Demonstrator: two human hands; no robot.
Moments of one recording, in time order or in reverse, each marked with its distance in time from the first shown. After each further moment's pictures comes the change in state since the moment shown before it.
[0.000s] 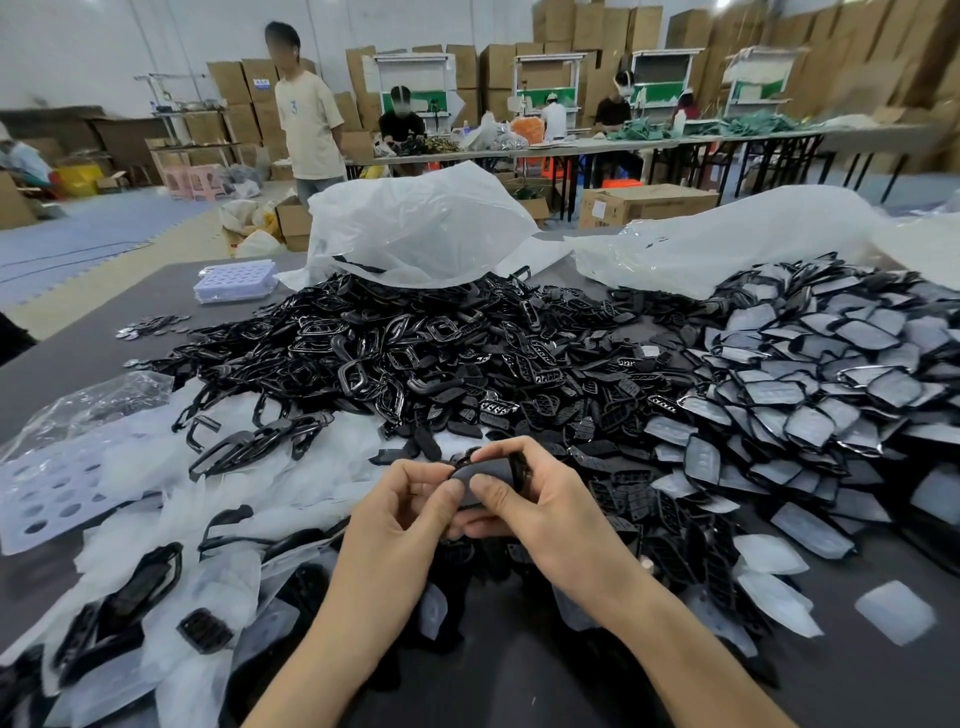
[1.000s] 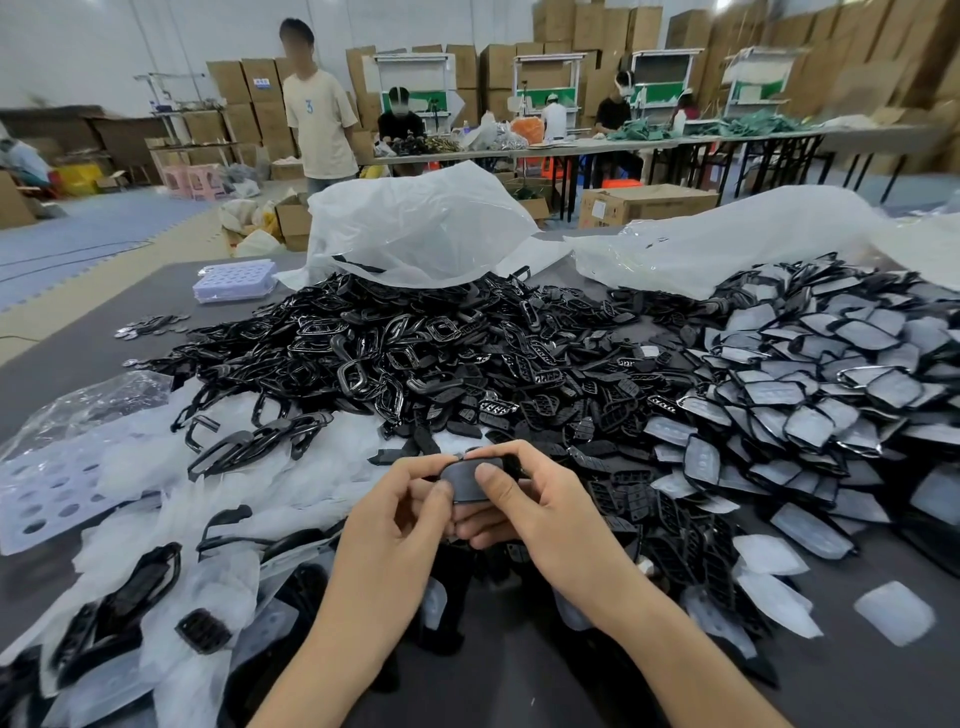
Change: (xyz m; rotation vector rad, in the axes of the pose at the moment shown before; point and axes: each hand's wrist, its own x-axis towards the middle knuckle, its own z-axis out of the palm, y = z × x) left_hand -0.004 0.006 -0.001 0.221 0.022 0.107; right_hand -0.004 0.002 0.001 -0.083 0.004 -0.035
